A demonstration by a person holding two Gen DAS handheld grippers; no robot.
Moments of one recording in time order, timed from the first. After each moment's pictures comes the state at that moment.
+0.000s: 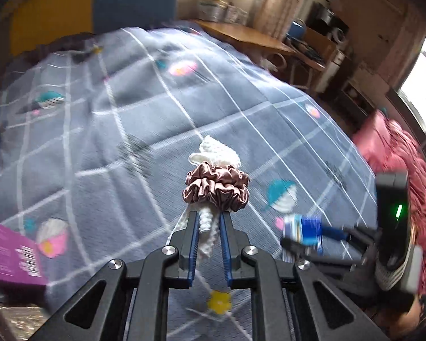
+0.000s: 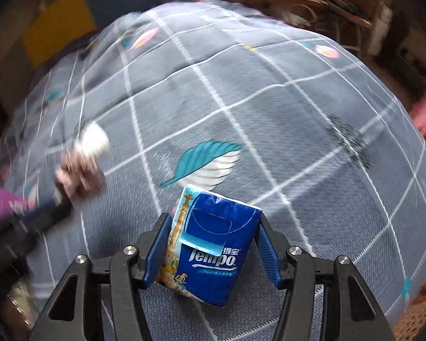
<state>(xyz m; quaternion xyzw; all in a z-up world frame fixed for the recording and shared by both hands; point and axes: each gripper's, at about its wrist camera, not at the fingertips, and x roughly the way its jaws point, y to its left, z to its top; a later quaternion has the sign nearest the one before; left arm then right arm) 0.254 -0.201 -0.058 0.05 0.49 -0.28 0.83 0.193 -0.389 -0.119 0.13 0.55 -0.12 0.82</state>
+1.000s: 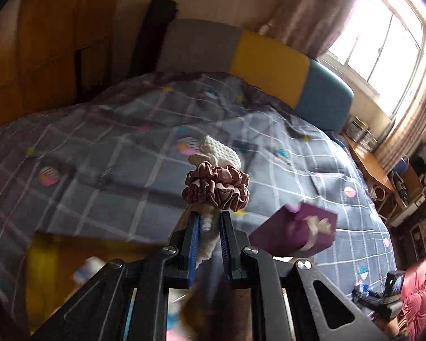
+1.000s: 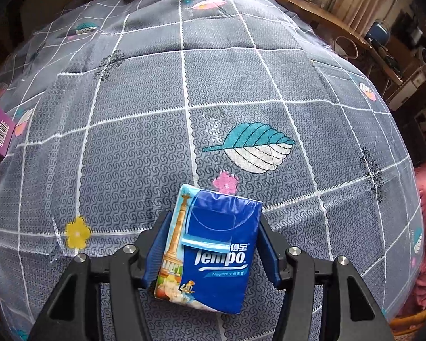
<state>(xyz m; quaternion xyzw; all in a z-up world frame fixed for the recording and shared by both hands) 0.169 0.223 0.045 -0.15 0.39 0.03 0.91 0.191 -0.328 -0.129 0.00 0.57 -0.09 0.82</state>
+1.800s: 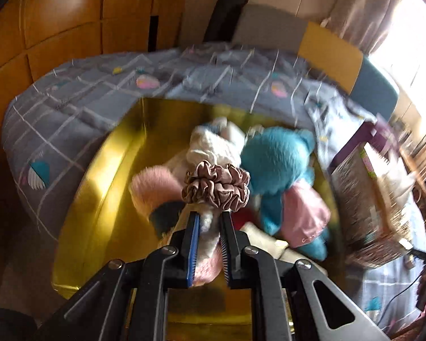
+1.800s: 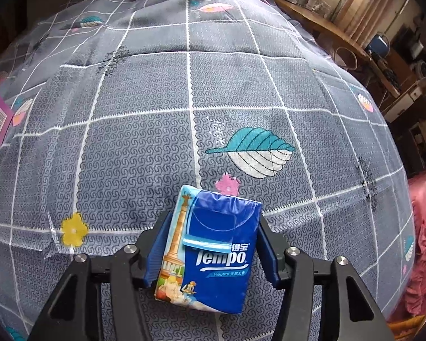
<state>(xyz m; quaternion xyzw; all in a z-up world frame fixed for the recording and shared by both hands) -0.002 0.269 -0.079 -0.17 0.43 0.15 0.88 0.190 -0.320 -0.127 -0.04 0.56 -0.09 0.82</state>
